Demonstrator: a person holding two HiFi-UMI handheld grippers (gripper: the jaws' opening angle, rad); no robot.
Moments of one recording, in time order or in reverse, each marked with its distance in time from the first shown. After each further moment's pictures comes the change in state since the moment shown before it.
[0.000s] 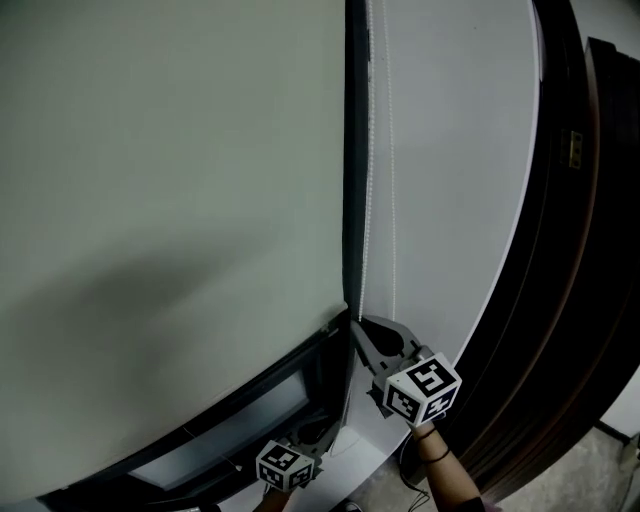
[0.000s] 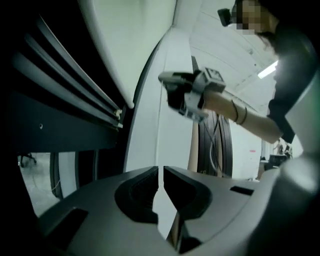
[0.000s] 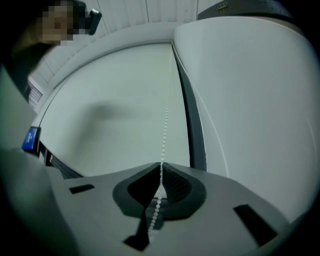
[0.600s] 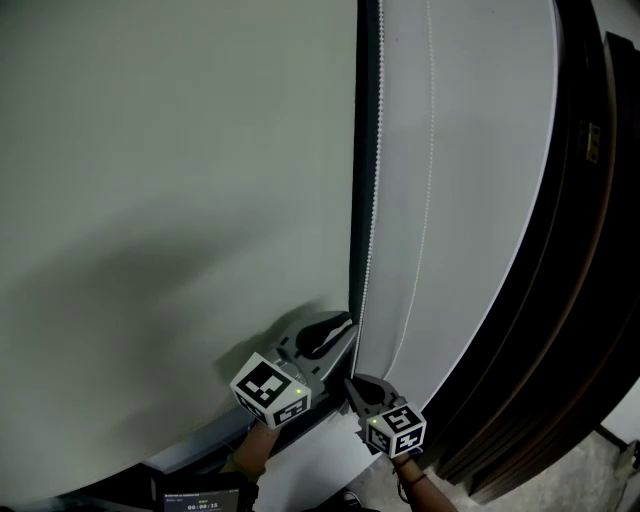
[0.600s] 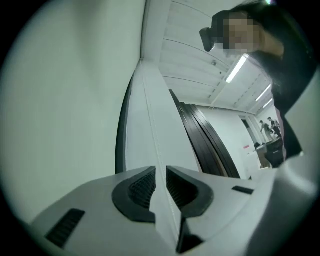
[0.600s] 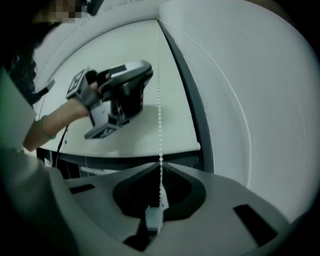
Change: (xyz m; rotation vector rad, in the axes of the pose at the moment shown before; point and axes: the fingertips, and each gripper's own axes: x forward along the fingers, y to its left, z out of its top) left arm 0.015 -0.014 0.252 0.319 -0.353 -0.110; right arm -0.038 0.036 -0.184 0.150 0.223 -0.013
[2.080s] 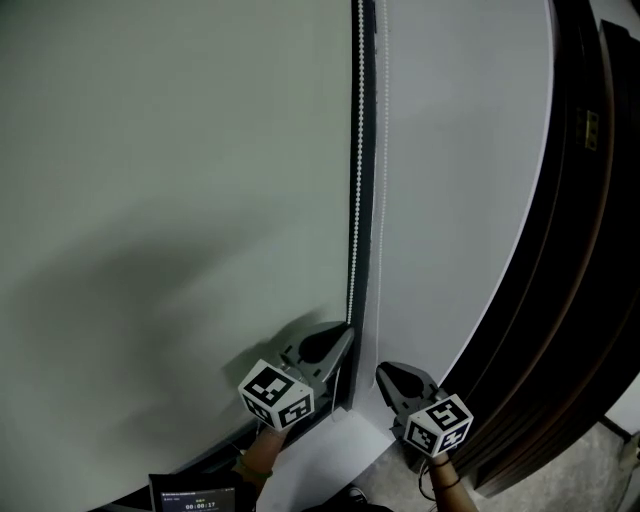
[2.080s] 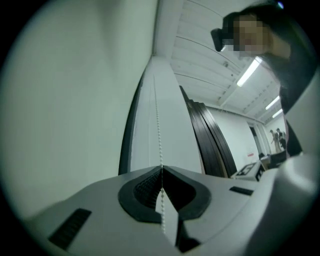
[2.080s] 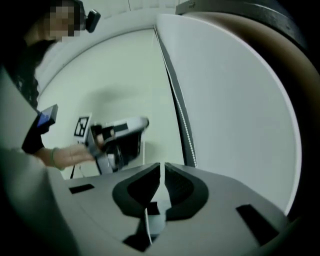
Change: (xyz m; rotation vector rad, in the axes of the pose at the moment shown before) left arm -0.009 0.002 -0.044 -0.125 0.057 0.048; right arm -0.060 -0.017 0.061 0.013 -0.071 -0.025
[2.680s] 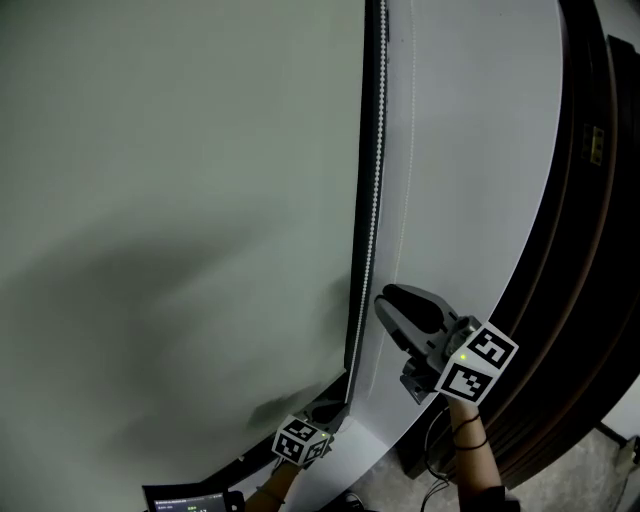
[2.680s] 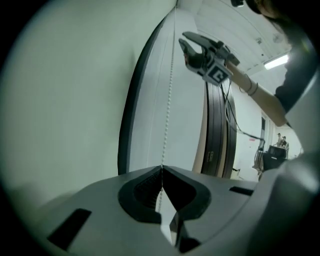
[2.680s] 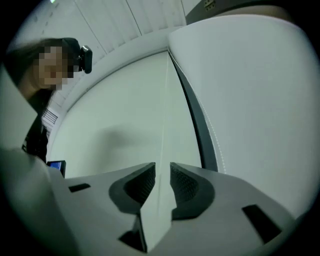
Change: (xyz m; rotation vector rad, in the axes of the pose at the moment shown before) left arm -0.055 -0.020 -0.253 -0.182 0.521 0.043; right arm 0.037 0.022 0.194 -0.072 -0.240 0.269
